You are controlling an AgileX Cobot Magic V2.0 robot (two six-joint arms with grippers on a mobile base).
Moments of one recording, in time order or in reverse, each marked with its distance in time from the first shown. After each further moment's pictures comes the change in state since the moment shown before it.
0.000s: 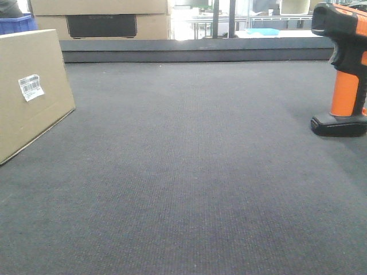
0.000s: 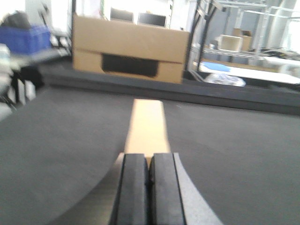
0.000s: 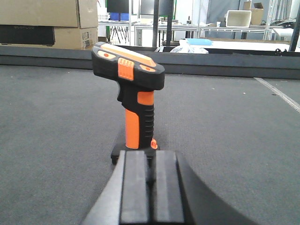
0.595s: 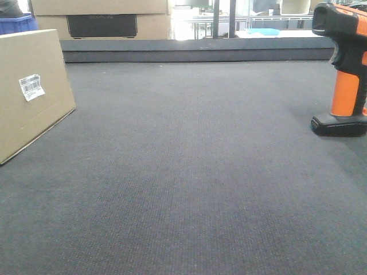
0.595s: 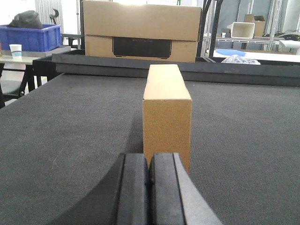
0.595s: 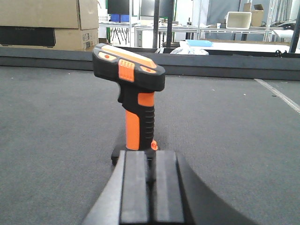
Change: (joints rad) left arm 0.000 -0.105 0.221 0.033 -0.071 -0.035; right arm 0.000 0.000 0.002 0.000 -0.007 0.000
